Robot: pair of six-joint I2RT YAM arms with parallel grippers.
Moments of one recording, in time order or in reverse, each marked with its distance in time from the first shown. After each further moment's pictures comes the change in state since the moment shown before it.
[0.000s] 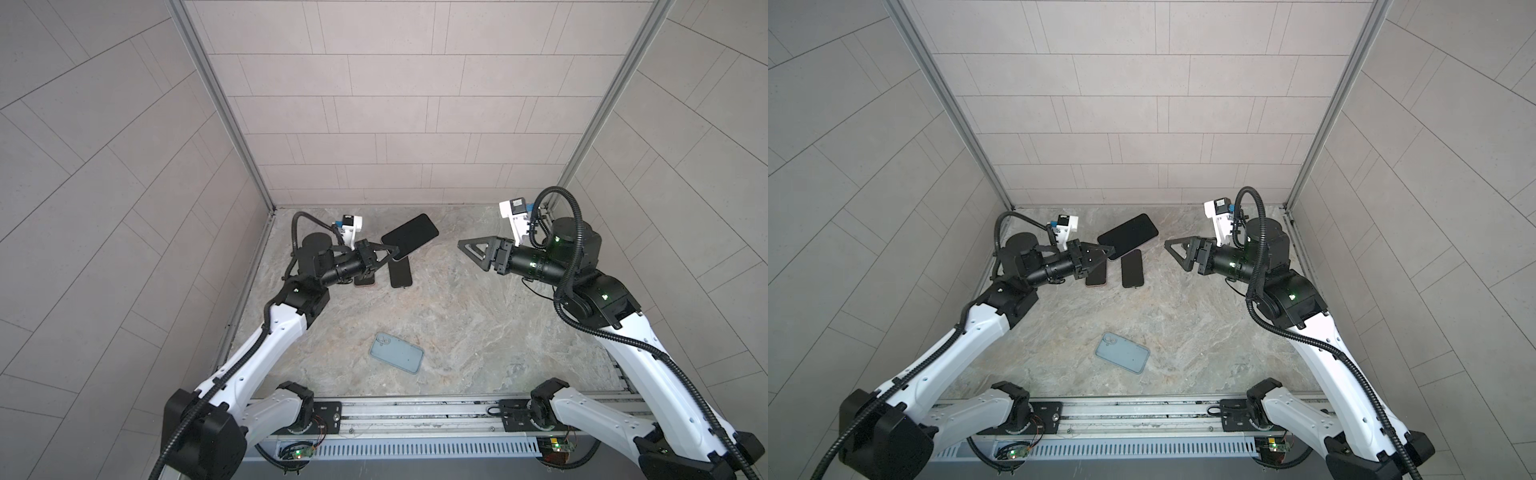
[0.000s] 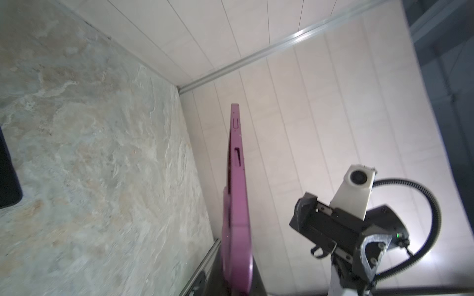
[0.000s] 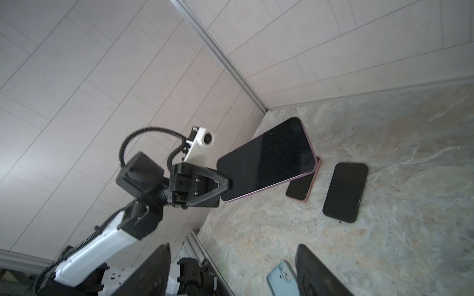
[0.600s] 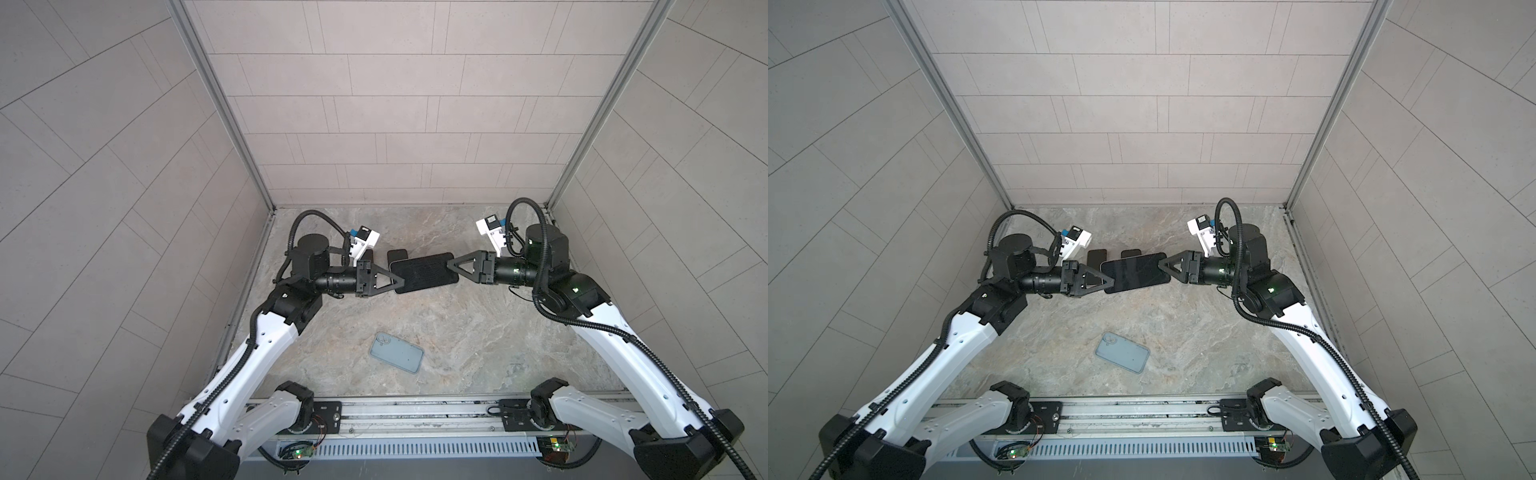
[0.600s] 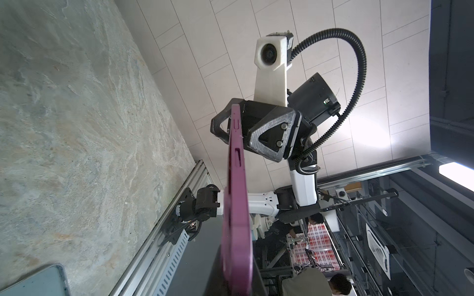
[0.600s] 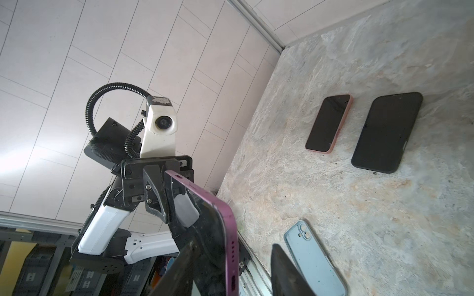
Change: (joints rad) left arm -0.003 -0.085 0.000 -0.134 0.335 0.092; right arm -0.013 0.057 -0.146 0.114 -0.193 0.103
